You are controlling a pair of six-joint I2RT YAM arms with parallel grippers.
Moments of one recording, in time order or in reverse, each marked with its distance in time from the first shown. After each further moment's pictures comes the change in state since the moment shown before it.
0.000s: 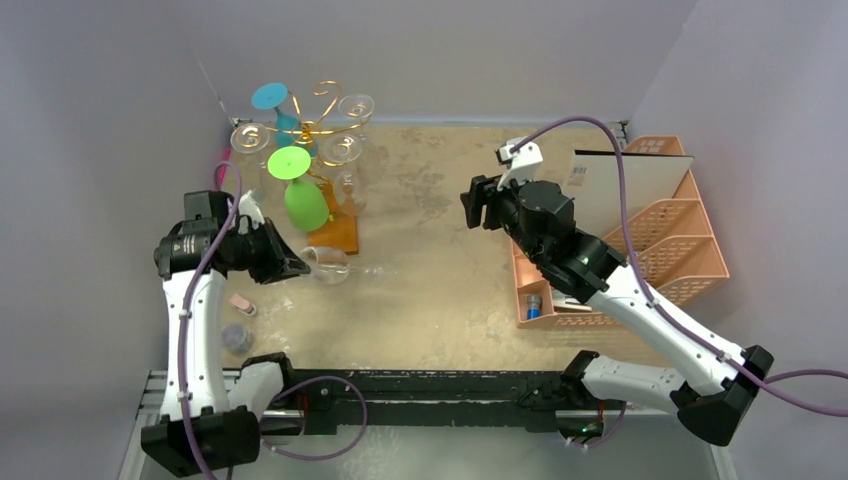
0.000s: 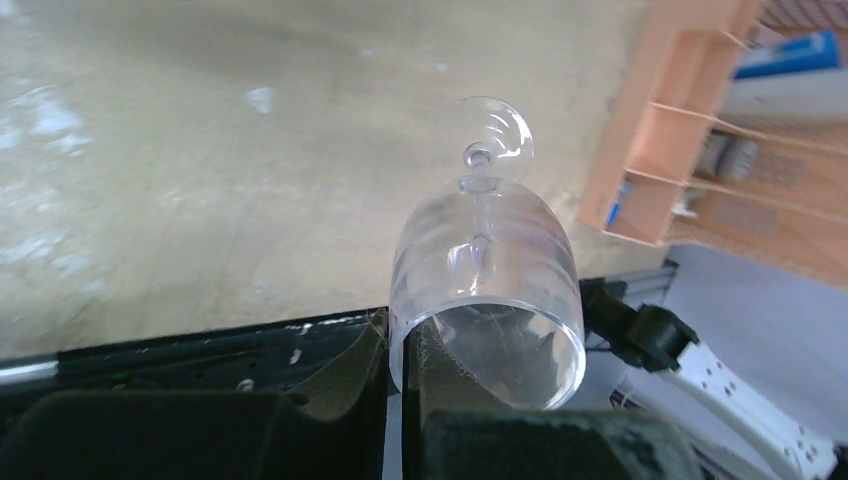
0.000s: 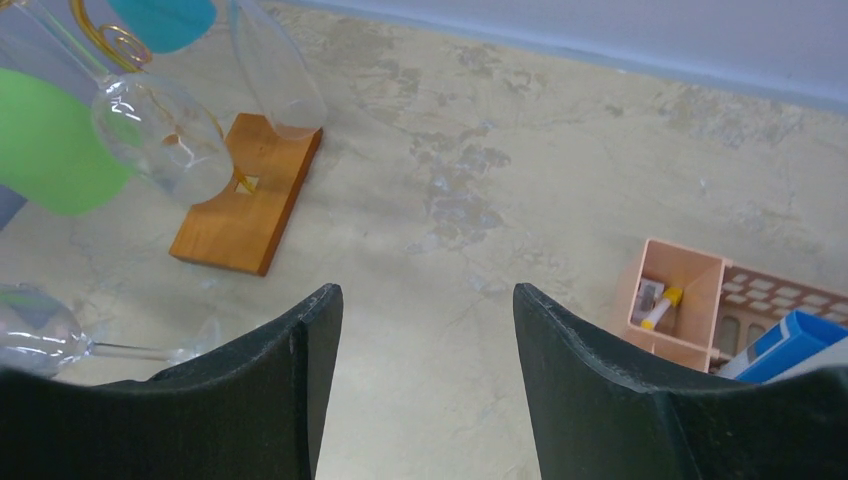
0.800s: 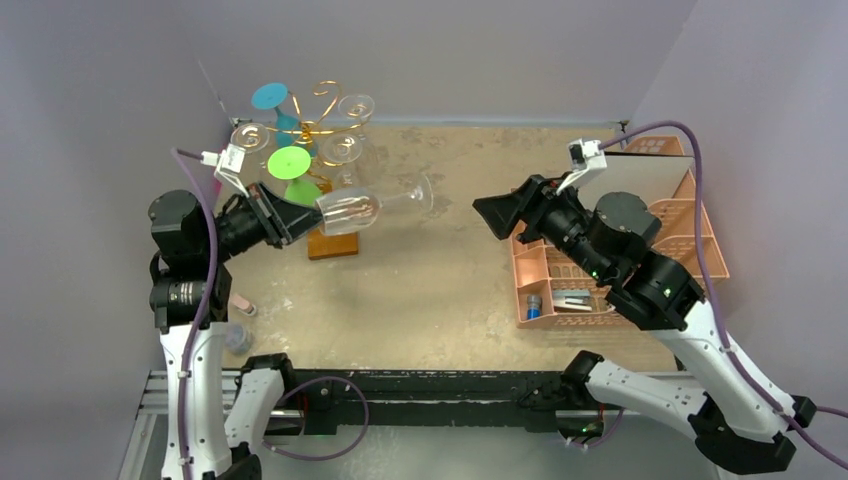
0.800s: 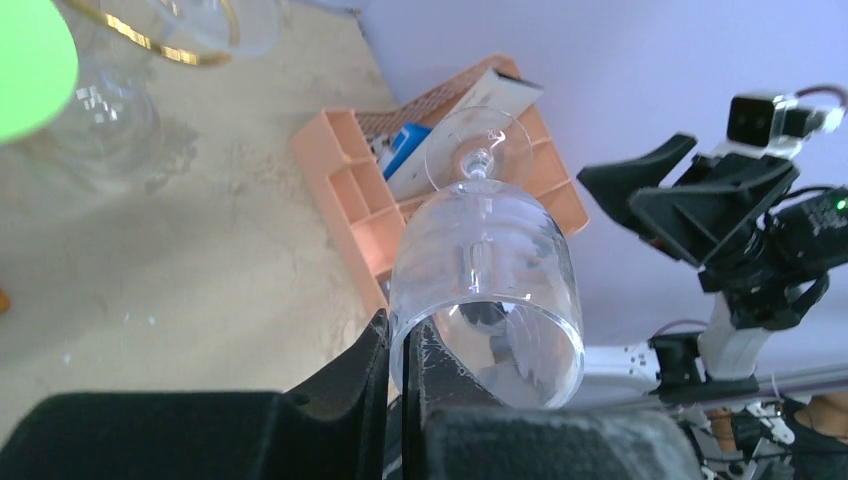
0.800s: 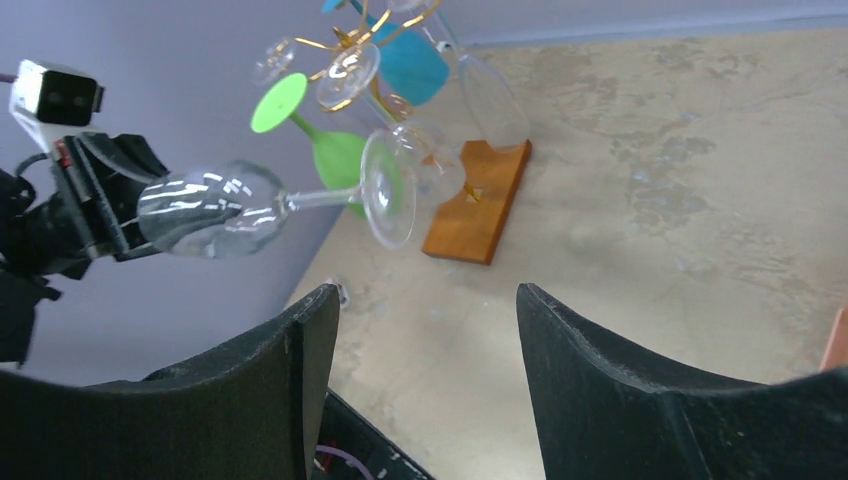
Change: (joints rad) left arm -0.076 -0.247 -0.044 0.737 0.453 -0.381; right arm 0.000 -0.194 0.165 -0.240 -0.232 0.383
